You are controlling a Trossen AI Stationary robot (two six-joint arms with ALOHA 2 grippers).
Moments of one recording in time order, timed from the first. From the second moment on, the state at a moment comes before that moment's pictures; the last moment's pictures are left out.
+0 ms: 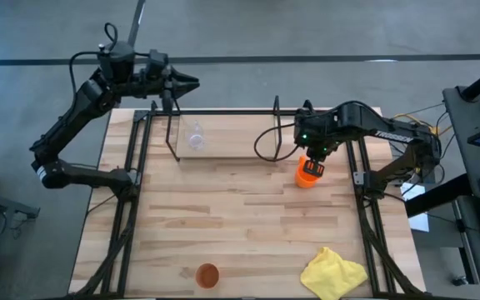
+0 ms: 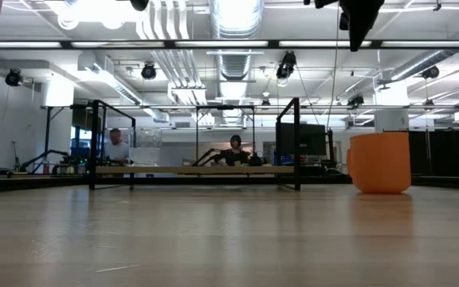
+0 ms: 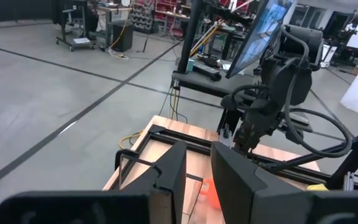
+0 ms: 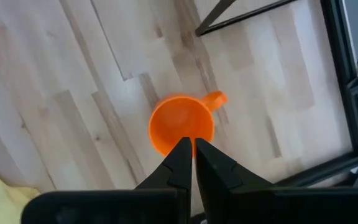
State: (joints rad) left arm 0.73 1.15 1.53 -0.52 0.52 -0.07; right arm -0.13 1.46 1.64 -1.56 0.10 0.18
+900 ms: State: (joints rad) left arm 0.73 1.14 1.53 -0.52 0.52 -0.07; right arm -0.13 1.45 1.64 -1.51 0.10 0.39
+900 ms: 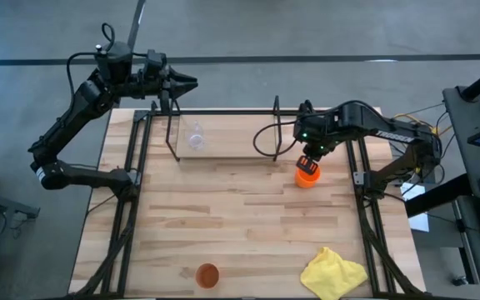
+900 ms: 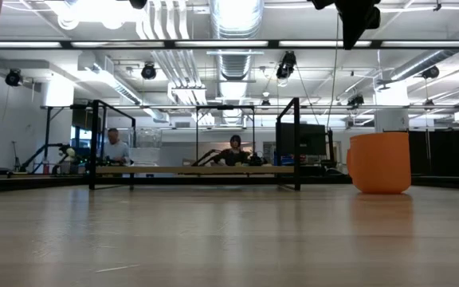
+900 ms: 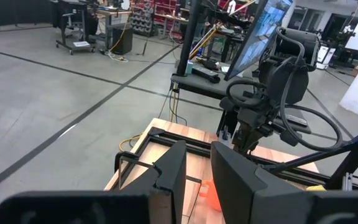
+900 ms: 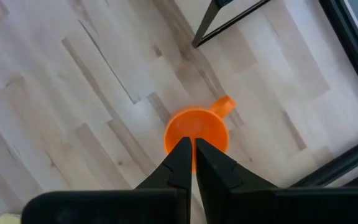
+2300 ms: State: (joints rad) left arm 0.73 1.14 1.53 -0.52 0.52 -0.07; right arm -0.13 1.44 1.64 -1.42 0.05 0.28
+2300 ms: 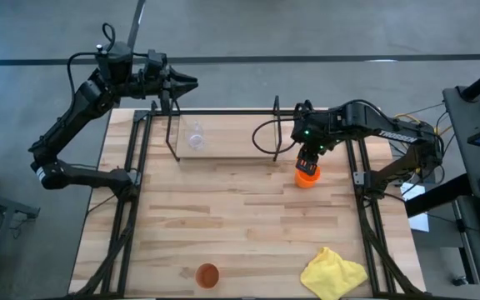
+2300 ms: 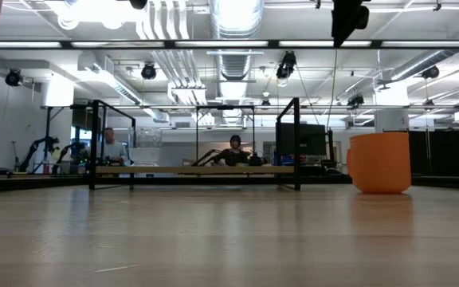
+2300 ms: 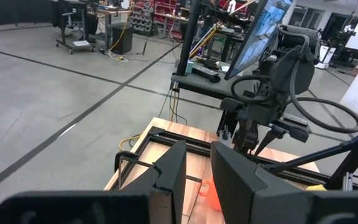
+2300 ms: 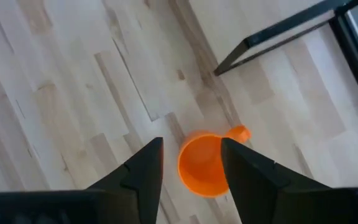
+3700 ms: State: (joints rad) left arm 0.73 1.12 1.53 -0.53 0.60 -0.07; right arm -0.13 1.41 1.30 -1.56 -0.06 0.49
